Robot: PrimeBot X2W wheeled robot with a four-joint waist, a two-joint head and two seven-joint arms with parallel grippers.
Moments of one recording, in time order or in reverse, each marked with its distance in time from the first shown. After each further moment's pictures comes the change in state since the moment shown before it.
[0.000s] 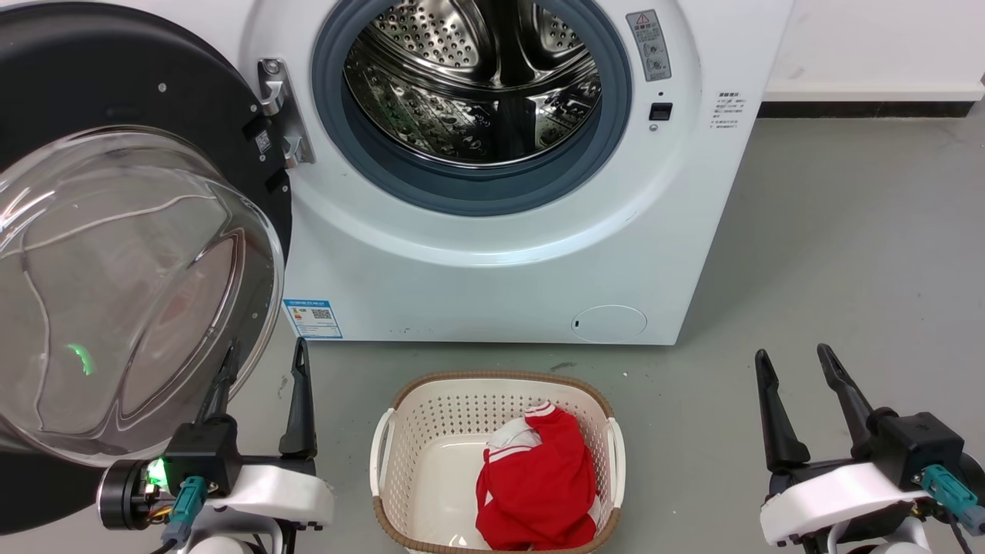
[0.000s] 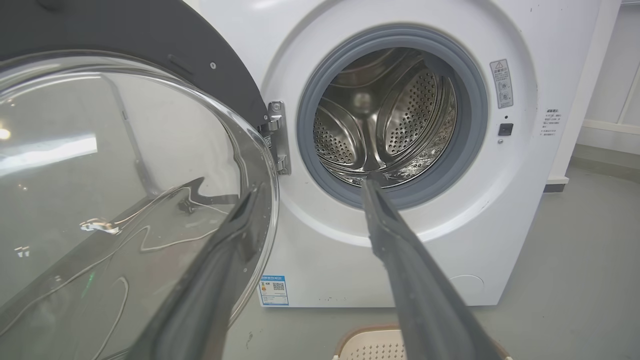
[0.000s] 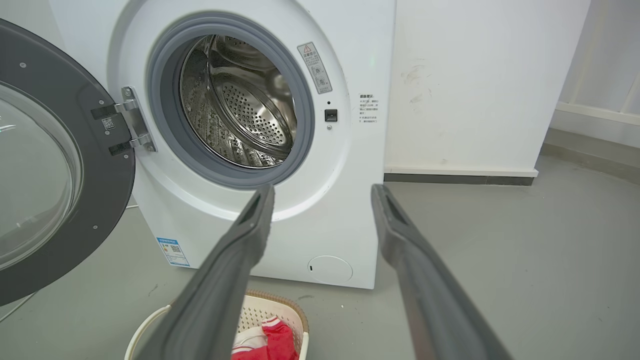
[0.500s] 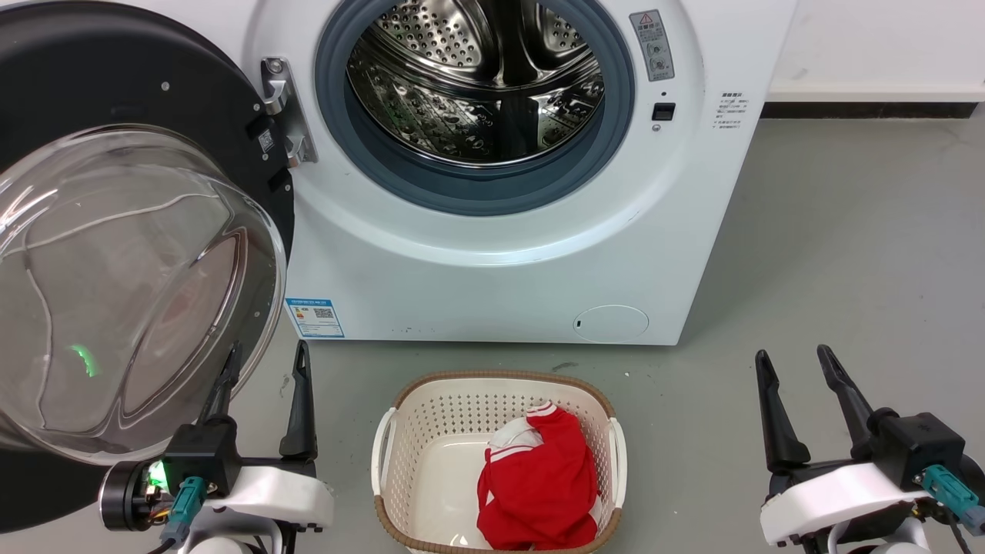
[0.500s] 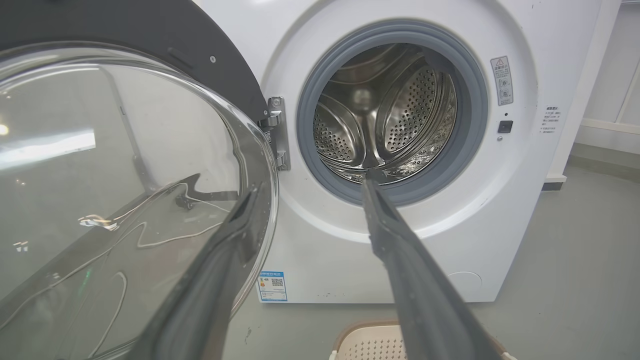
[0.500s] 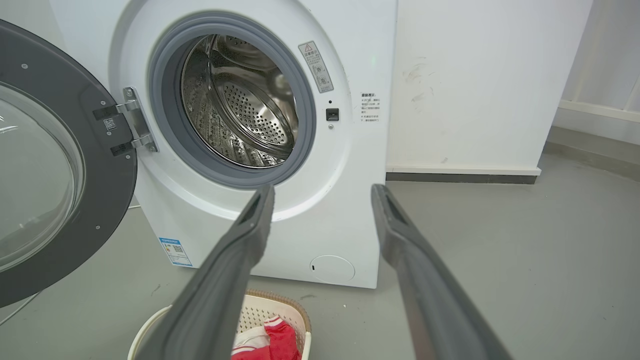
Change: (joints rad) left arm -0.001 -0.007 0.011 0.011 0.002 -0.020 0.000; right arm 0.000 0.000 -0.001 0.002 0.008 0.000 0.000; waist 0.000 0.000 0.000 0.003
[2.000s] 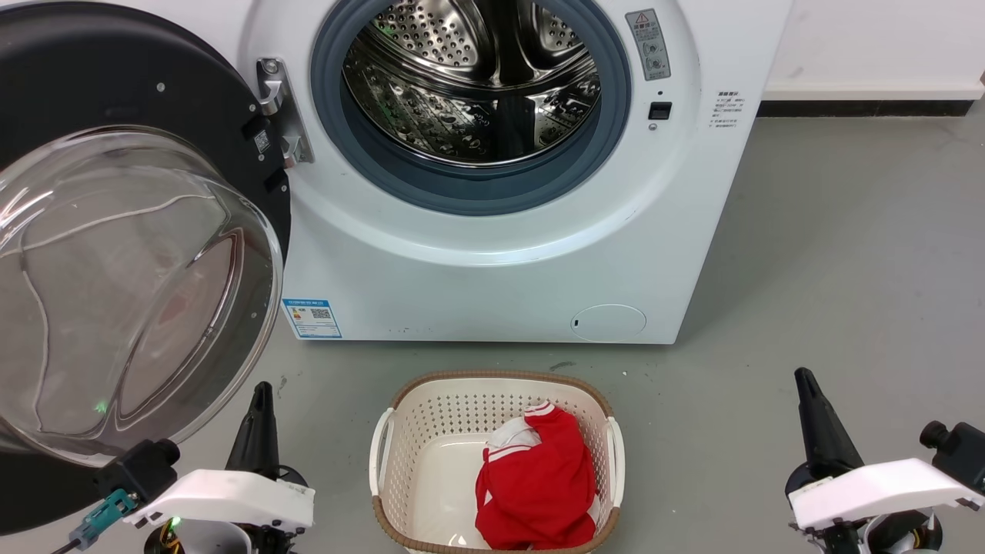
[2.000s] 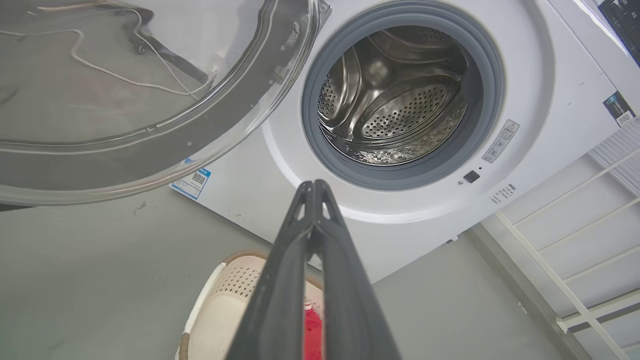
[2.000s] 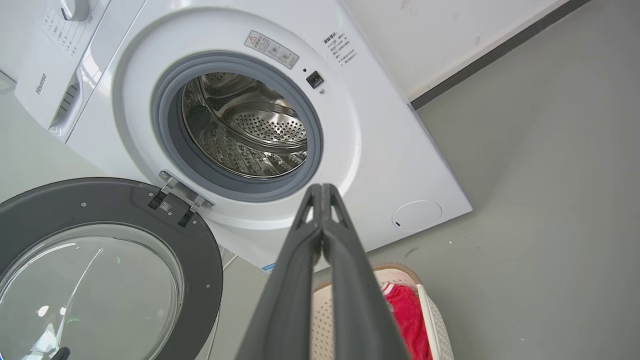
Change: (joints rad) left arm 0.010 -0.025 0.040 0.075 -0.626 -0.045 0.158; right arm -0.018 -0.014 -0.014 0.101 0.640 0.000 0.087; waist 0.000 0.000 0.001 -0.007
